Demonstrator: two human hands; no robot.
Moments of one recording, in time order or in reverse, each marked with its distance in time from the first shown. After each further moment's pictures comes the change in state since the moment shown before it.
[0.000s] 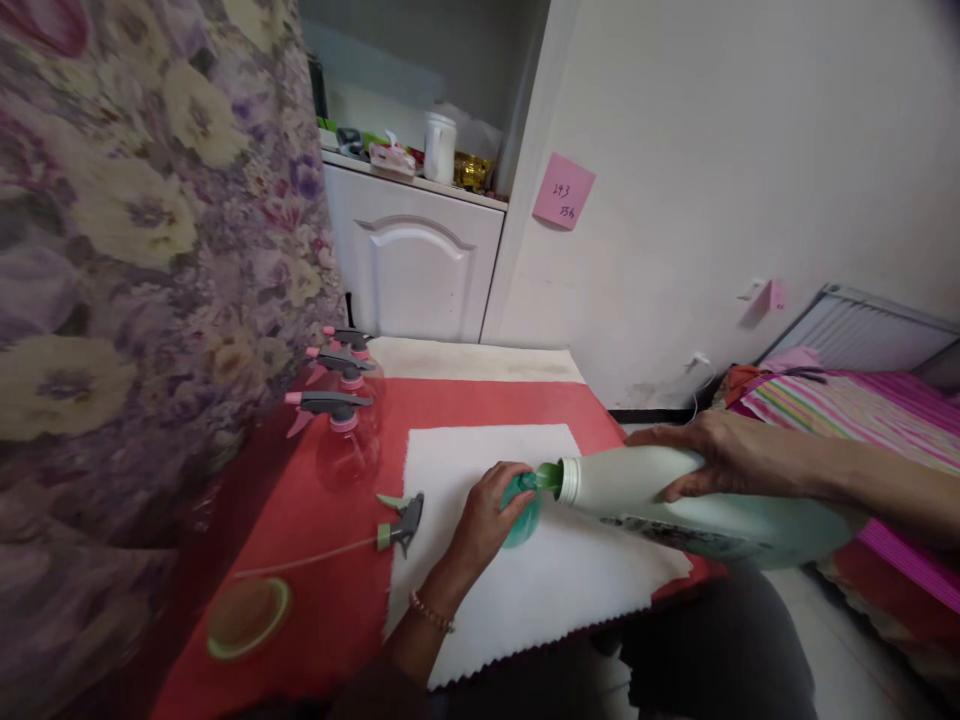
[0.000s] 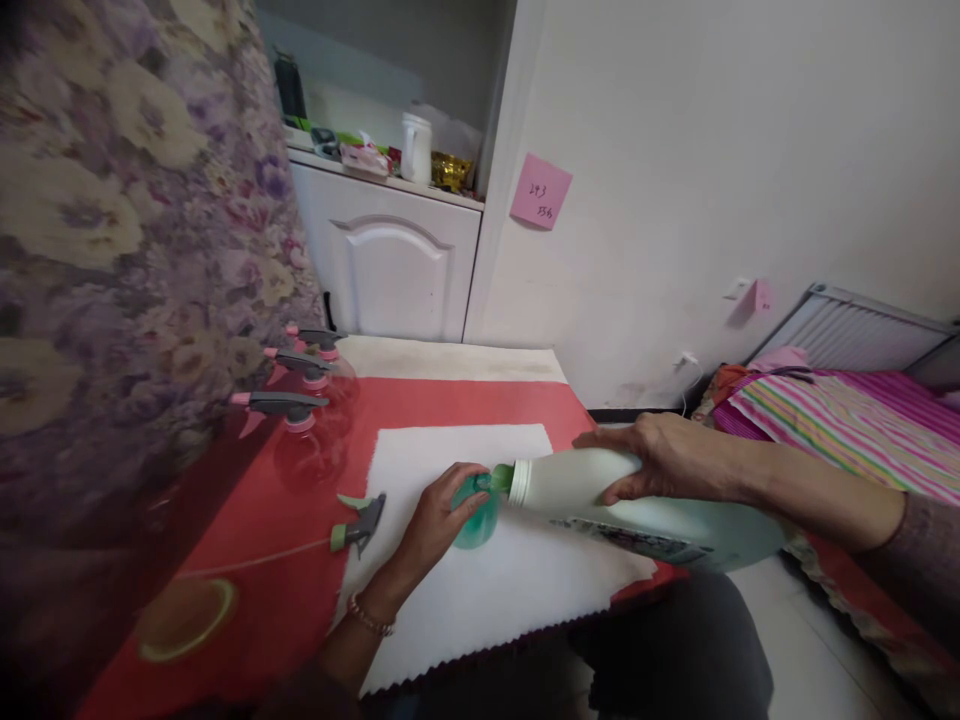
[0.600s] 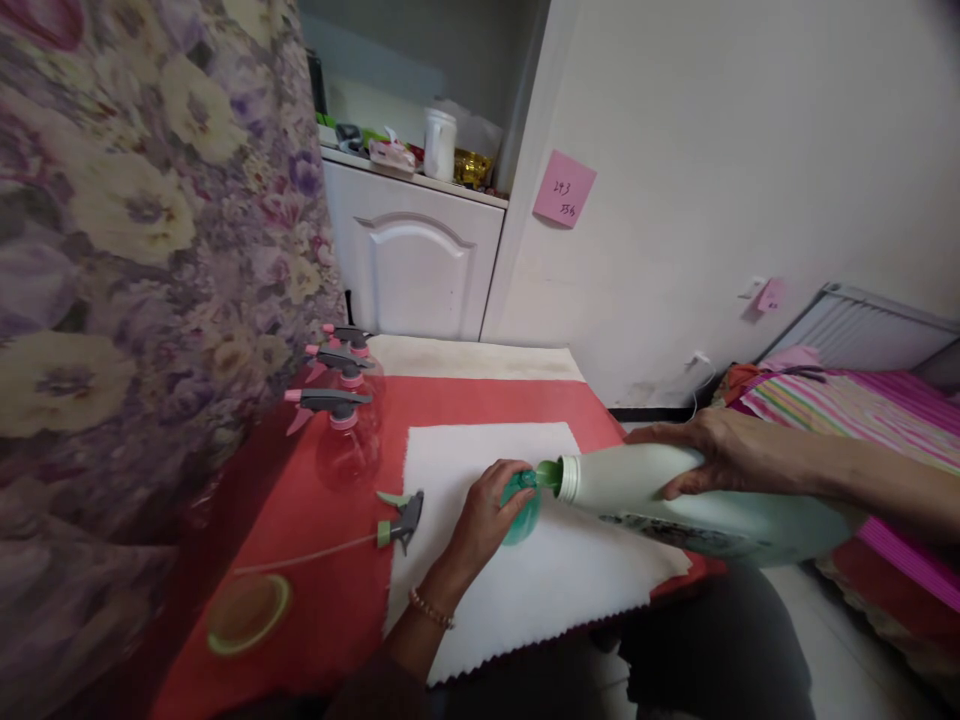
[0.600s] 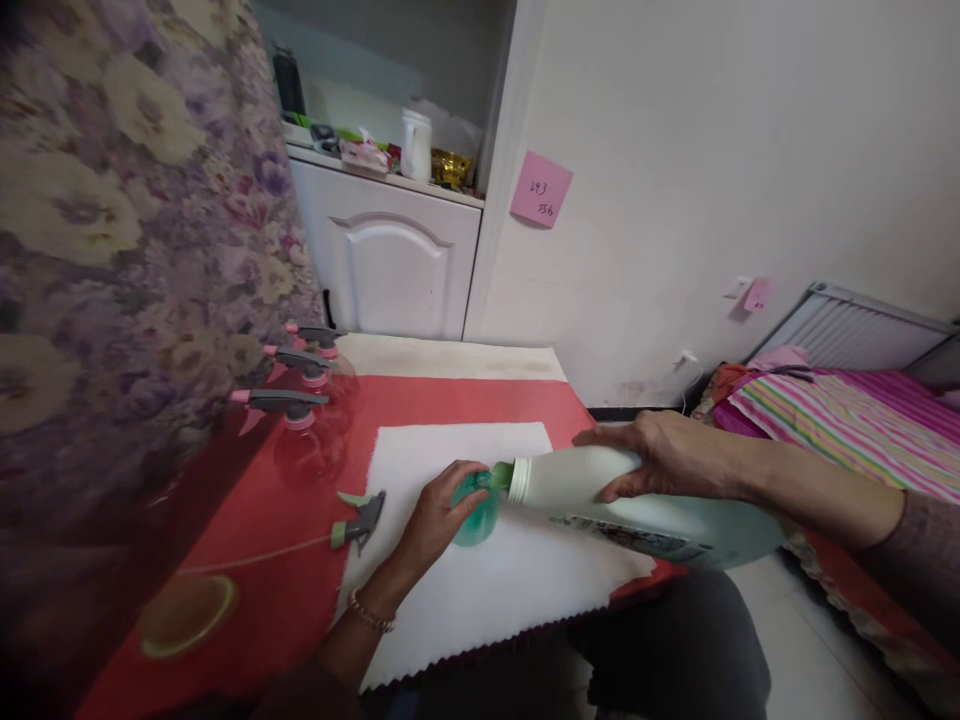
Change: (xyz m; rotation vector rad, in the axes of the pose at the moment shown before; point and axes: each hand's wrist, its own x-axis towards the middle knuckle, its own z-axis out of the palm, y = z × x) left_hand 0.000 -0.001 0.001 0.006 0.009 0.015; right_hand 0.000 0.002 0.000 -0.017 -0.004 0.007
